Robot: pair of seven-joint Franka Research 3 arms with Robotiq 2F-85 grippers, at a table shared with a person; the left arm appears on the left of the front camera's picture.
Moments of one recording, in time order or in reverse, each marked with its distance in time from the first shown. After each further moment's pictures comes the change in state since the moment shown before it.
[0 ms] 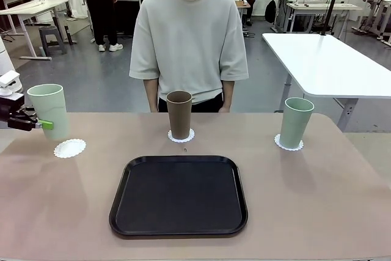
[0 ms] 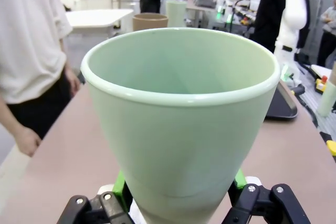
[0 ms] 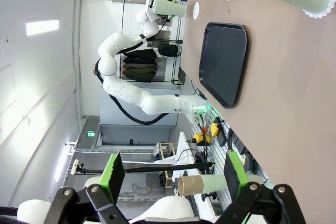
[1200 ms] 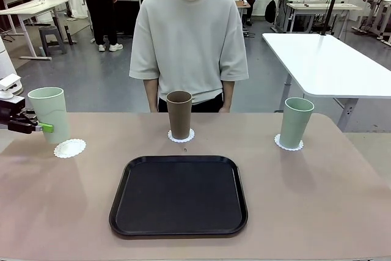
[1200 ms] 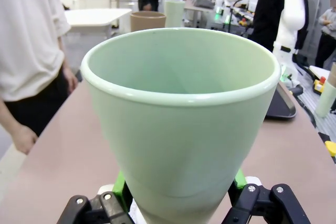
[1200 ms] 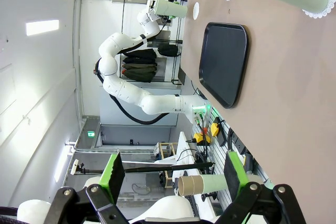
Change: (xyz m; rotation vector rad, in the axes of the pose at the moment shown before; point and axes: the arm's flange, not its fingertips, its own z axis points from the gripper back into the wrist) left arm -0.003 -0.001 -0.002 -0.004 0.000 0.008; right arm 0.000 0.000 0.000 0.000 0.000 0.000
